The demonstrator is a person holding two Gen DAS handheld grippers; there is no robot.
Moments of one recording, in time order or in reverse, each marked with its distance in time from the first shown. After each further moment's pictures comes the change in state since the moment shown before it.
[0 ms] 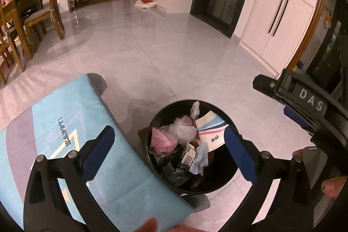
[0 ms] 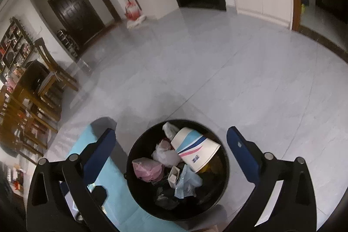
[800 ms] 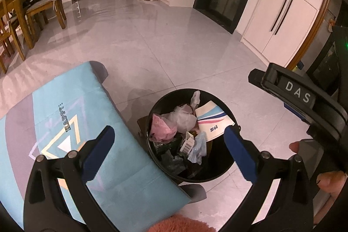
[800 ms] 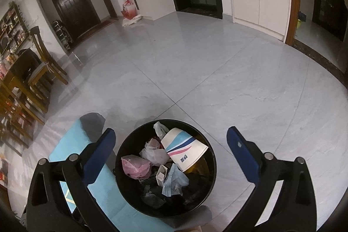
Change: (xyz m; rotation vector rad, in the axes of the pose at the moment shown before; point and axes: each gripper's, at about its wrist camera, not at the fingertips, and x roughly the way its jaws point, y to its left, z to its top) left arm -0.002 0.007 -0.011 -0.049 0.073 -0.013; right arm 0.002 0.016 -0.010 -0.077 0.010 -0.080
